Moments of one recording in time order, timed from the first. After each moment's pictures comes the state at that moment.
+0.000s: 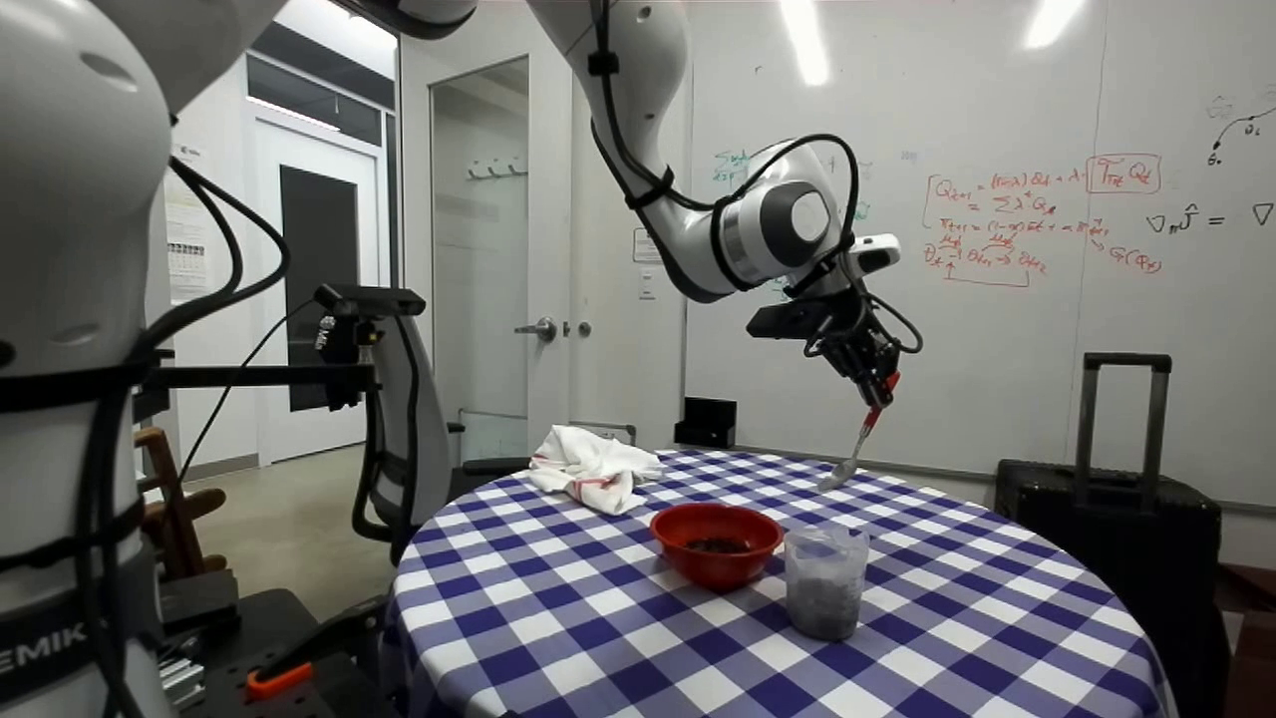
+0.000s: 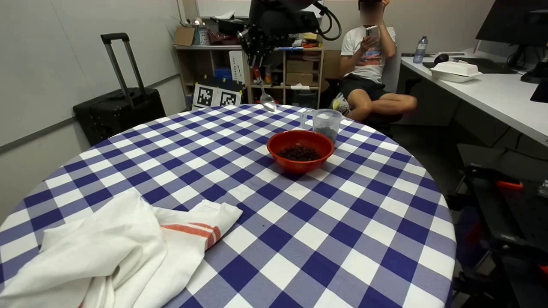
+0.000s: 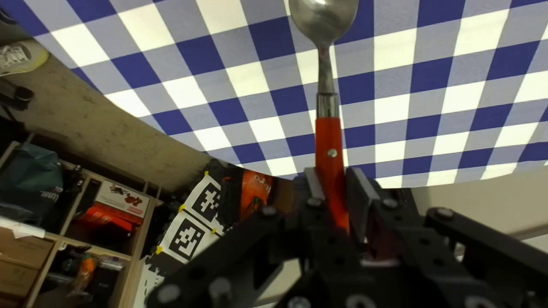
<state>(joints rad) 0.17 0.55 -0.40 -1.82 -0.07 2.85 0.44</state>
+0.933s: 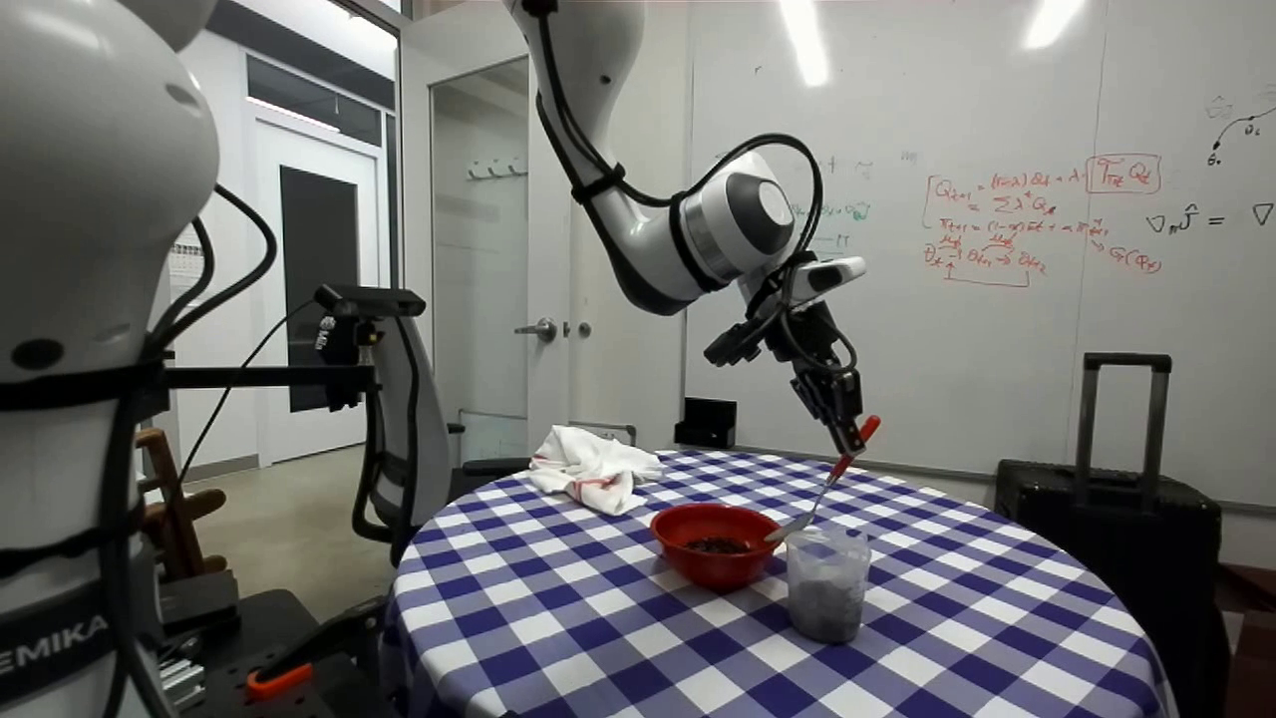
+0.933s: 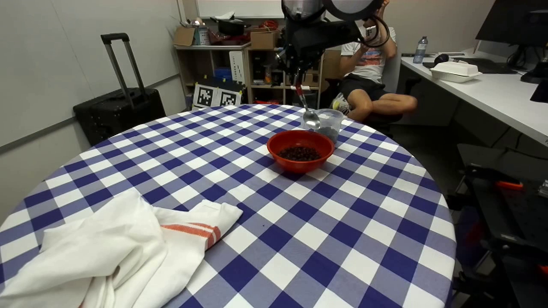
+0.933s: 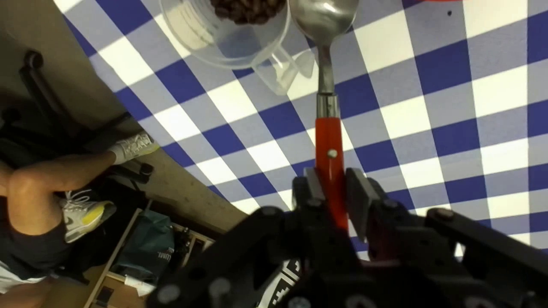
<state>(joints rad) 0.36 0.41 -0.58 -2.10 -0.35 2.73 0.86</state>
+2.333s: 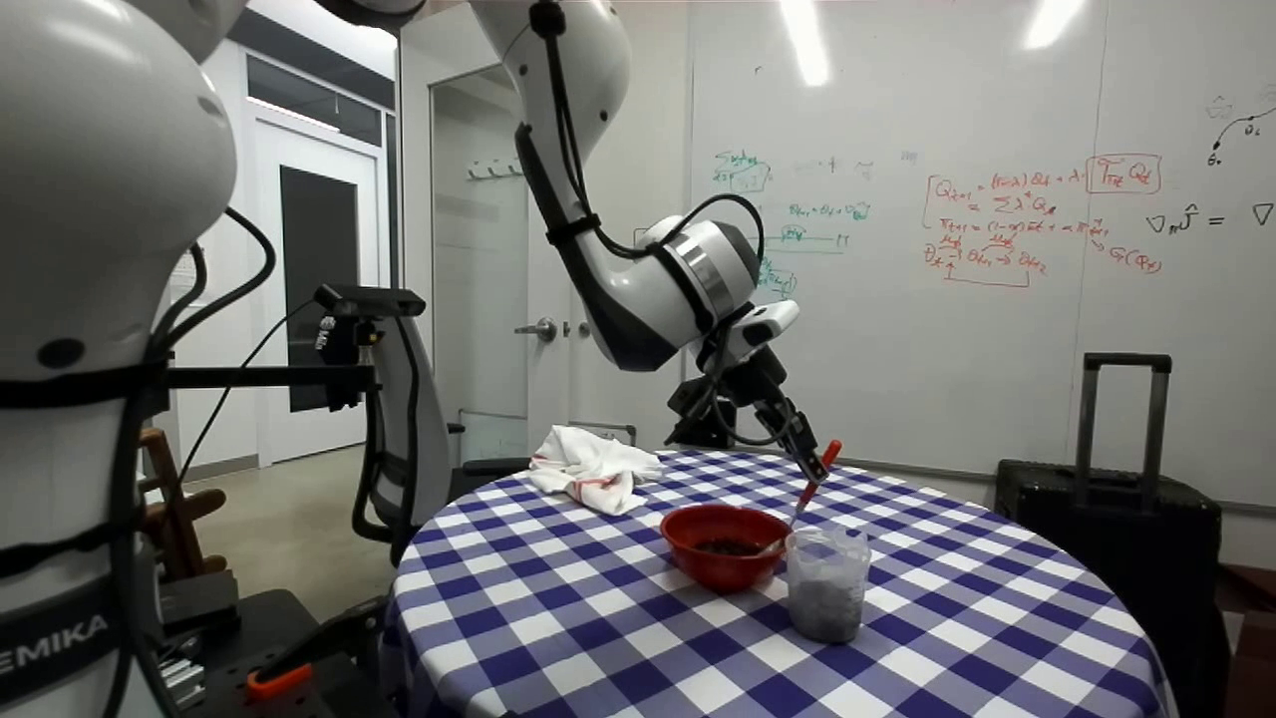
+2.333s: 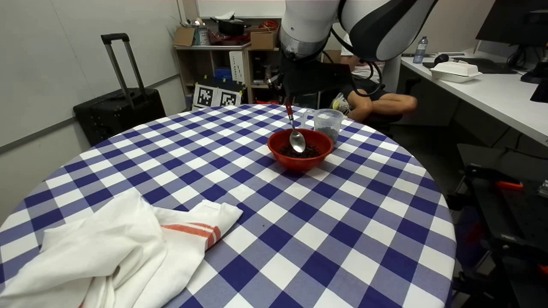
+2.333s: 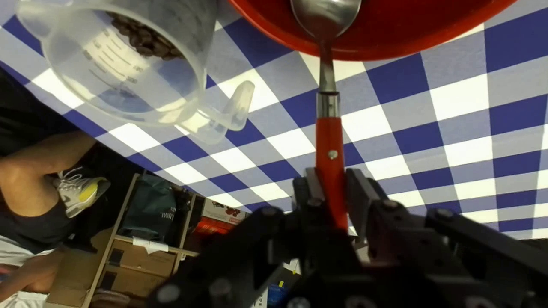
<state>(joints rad) 0.46 0.51 -0.64 -2.14 -0.91 2.93 1.57</state>
